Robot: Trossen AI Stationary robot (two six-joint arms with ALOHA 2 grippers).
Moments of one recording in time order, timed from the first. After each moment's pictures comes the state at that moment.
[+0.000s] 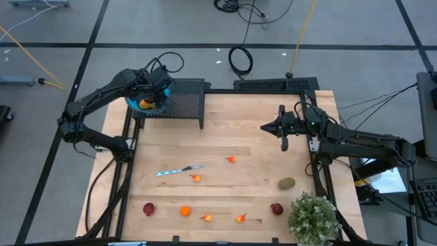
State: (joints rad) left arm 0.59 1.34 1.43 -1.37 -0.31 -0.36; right arm -0.38 0.71 0.38 0.26 -0.37 0.07
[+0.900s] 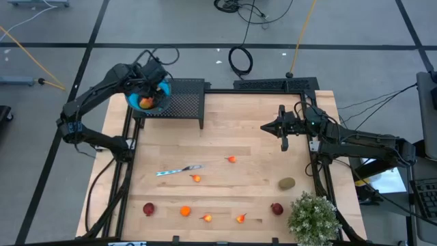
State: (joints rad) left arm 0.64 1.33 1.52 -1.40 -0.31 -0.26; right arm -0.38 0.71 0.38 0.26 -0.37 0.07
